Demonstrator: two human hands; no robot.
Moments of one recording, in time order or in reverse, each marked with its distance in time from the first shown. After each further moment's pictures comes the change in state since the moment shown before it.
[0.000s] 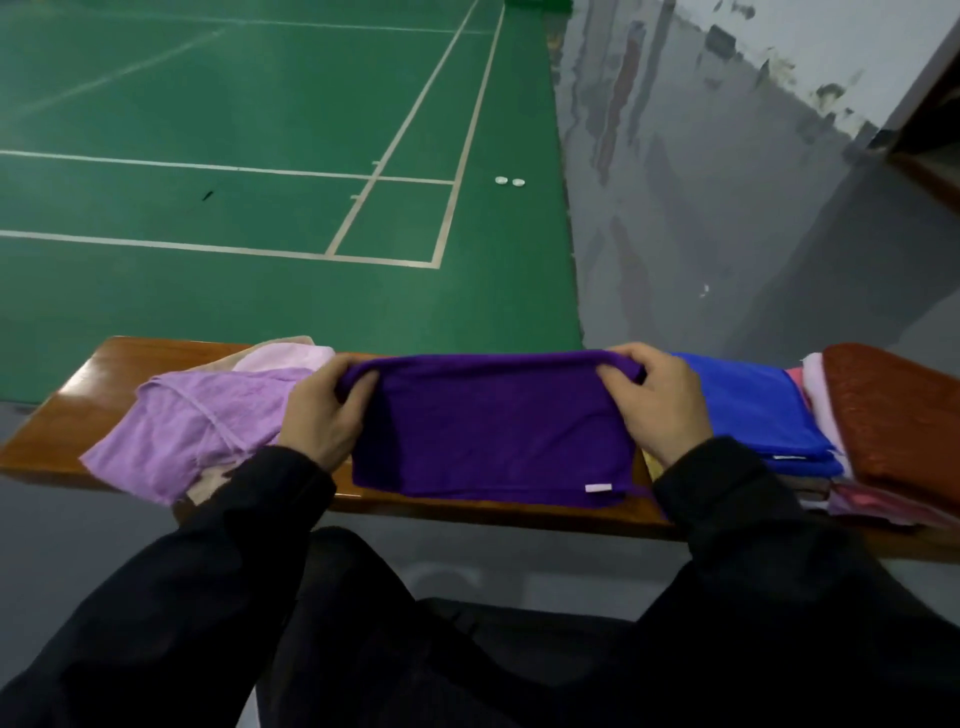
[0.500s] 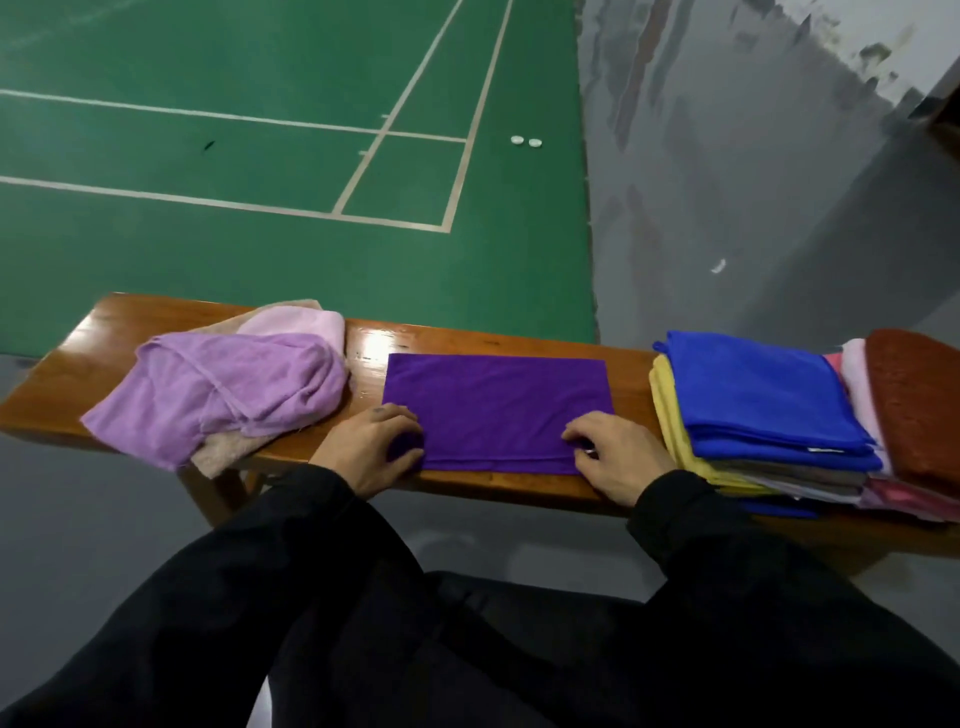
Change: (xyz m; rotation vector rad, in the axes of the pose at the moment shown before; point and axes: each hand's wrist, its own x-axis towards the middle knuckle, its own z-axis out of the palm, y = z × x) left_hand -0.040 -0.068 0.039 0.337 -0.539 0.232; right_hand -0.031 0.064 0.065 -0.468 -0.618 -0.211
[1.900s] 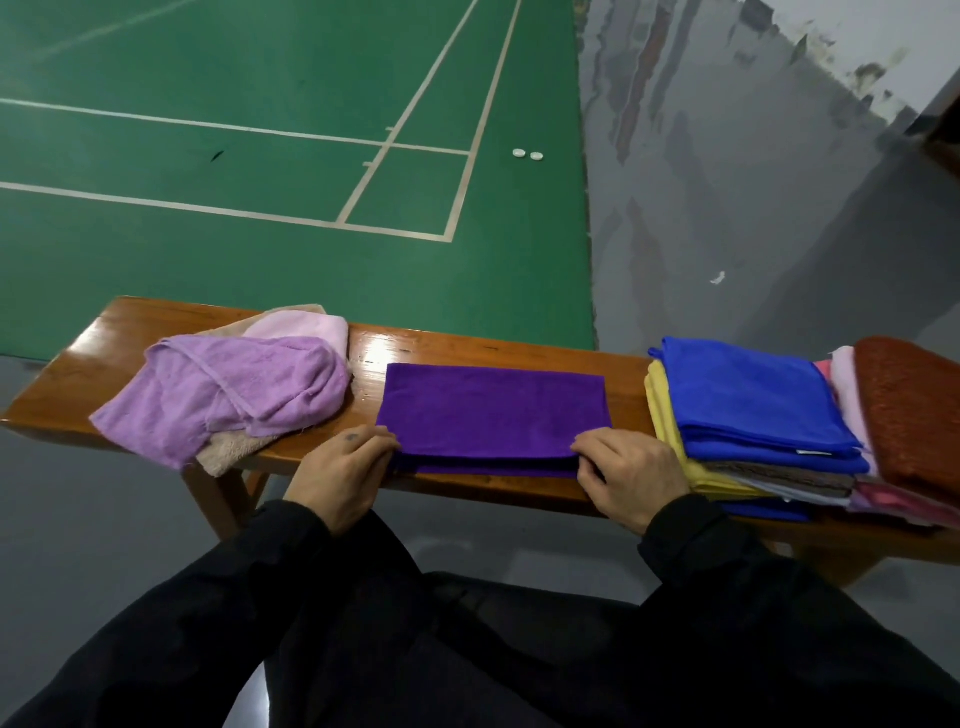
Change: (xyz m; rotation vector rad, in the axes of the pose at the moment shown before) left_hand -0.044 0.001 0.009 0.037 0.377 0.106; right_hand -0.026 0.017 0.019 -0.227 0.488 -0.331
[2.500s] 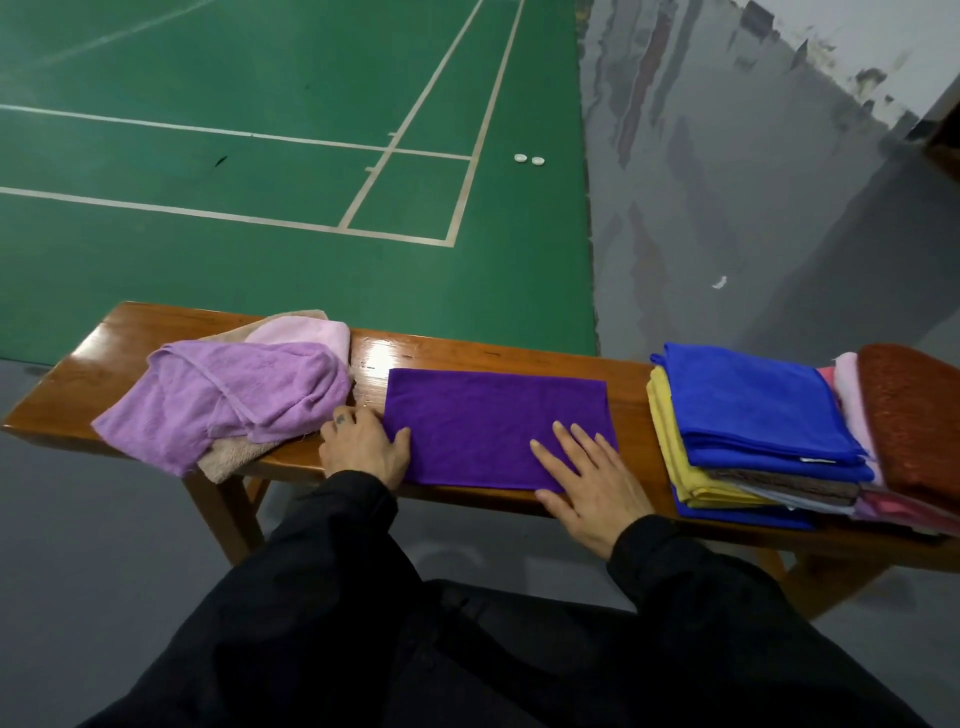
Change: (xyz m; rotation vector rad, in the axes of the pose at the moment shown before) left_hand 0.058 0.021 0.026 0.157 -0.326 -0.929; right_hand 0.001 -0.024 0.034 -0.033 -0.501 0.148
